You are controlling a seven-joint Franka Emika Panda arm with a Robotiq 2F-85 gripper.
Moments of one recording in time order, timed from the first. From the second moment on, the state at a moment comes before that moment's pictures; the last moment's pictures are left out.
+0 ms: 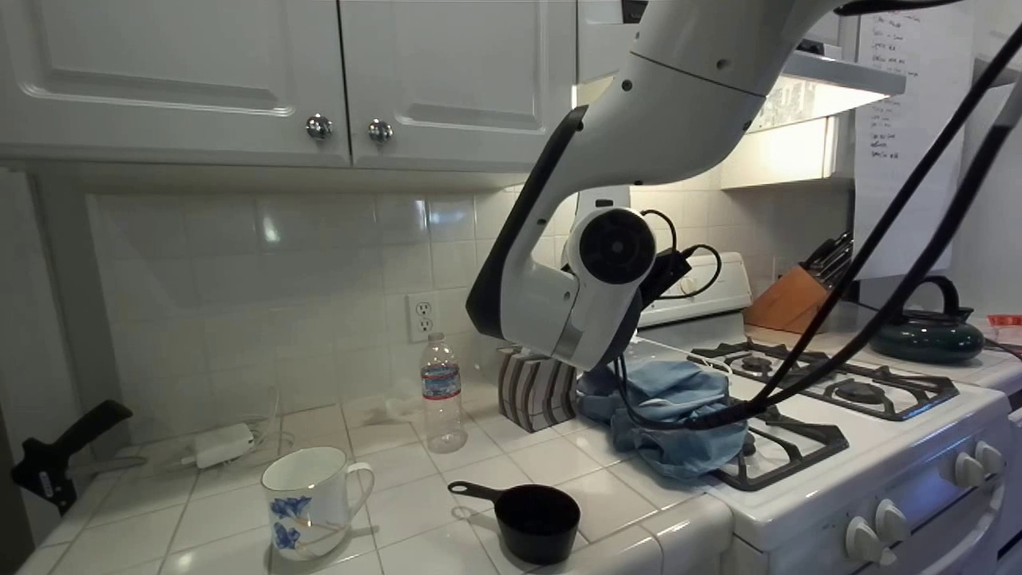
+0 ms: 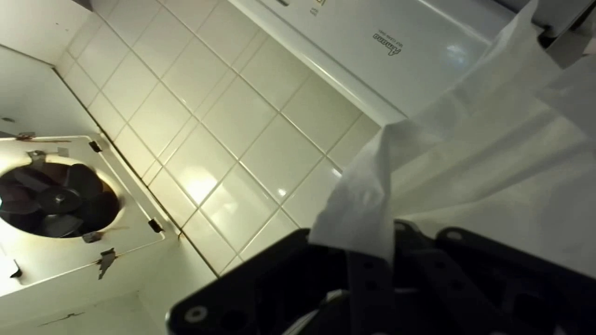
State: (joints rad) arm 0.35 0.60 -0.20 -1.99 0.99 4.23 -1.10
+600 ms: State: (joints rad) arm 0.81 0.58 -0.63 -2.03 1.25 4.22 -1.14
